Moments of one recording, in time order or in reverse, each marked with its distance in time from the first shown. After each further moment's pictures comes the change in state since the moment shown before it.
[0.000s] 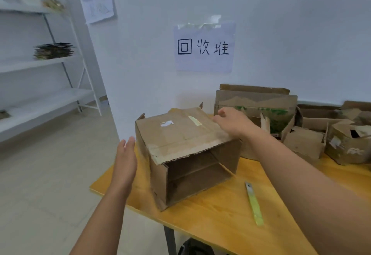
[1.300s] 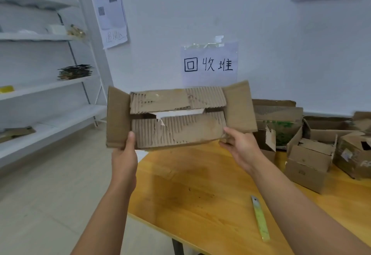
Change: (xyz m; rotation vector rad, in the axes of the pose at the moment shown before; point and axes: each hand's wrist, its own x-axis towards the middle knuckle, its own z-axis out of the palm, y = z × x) left_hand -0.030 0.070 -0.005 -0.411 0.135 0.200; right_hand -0.022 0.023 0.024 1.380 0.075 0.106
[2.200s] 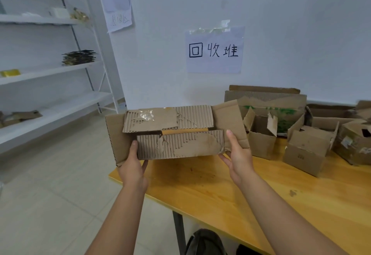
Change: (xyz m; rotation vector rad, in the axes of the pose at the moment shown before) left_hand -0.024 -0.059 -0.027 -0.295 0.337 -0.351; right_hand -0.042 0.068 -0.003 0.131 0.285 0.113
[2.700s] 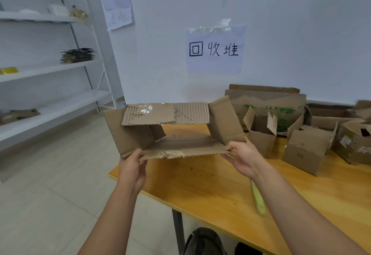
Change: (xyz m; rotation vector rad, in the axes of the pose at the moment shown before) left_hand 0.026 -0.003 -0.016 0.042 -0.329 -0.025; right_hand 0.010 -0.022 -0.018 -0.184 -0.312 0.112
